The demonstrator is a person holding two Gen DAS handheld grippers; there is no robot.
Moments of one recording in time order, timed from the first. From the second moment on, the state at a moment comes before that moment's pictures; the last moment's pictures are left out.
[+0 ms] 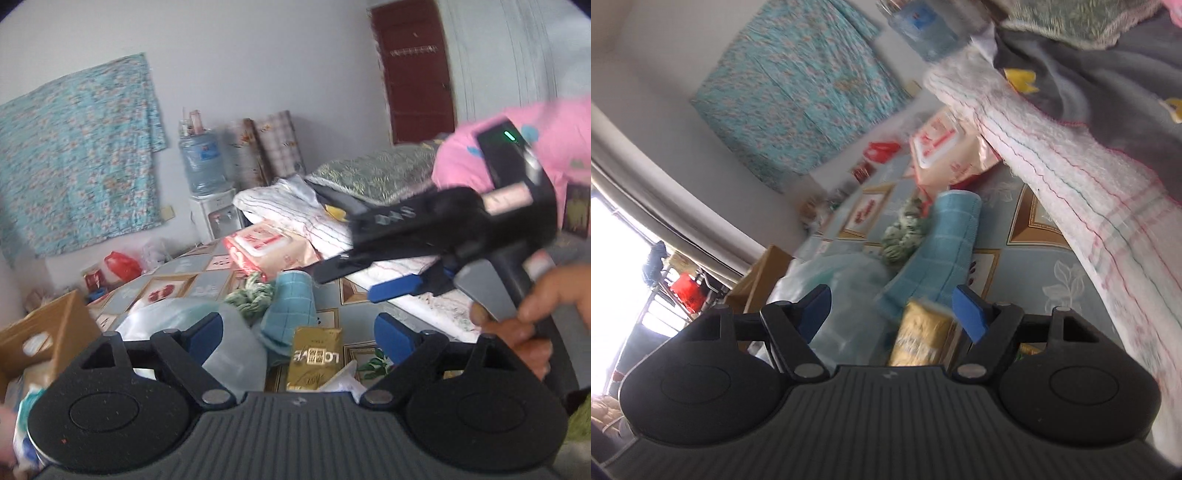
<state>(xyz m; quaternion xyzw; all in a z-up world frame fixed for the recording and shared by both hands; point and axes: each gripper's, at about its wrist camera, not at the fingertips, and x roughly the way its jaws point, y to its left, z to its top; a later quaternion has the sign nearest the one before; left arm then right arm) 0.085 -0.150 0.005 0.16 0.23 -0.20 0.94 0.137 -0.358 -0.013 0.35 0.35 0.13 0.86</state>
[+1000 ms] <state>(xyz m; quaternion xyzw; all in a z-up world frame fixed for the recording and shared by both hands) 0.185 -0.178 -0.050 0.17 0.31 -0.19 0.92 0.273 -0.358 -0.091 0.40 0.41 0.15 0.81</state>
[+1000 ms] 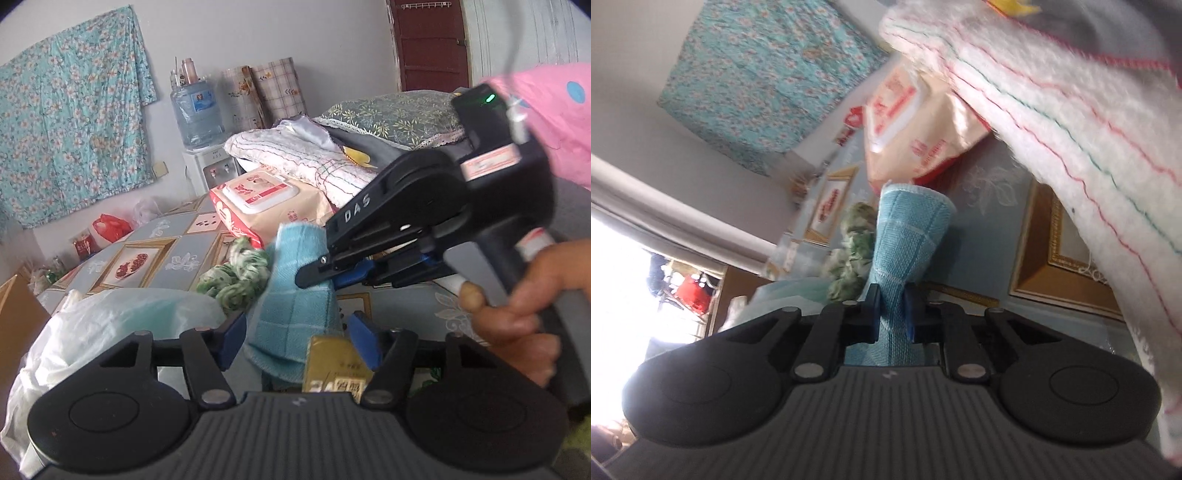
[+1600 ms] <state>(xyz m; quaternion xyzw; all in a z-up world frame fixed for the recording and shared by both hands) 0.208 -0.193 -0.055 0.16 0.33 -0.17 0.91 0.248 -0.363 -0.061 0.39 0.36 0.21 0.82</state>
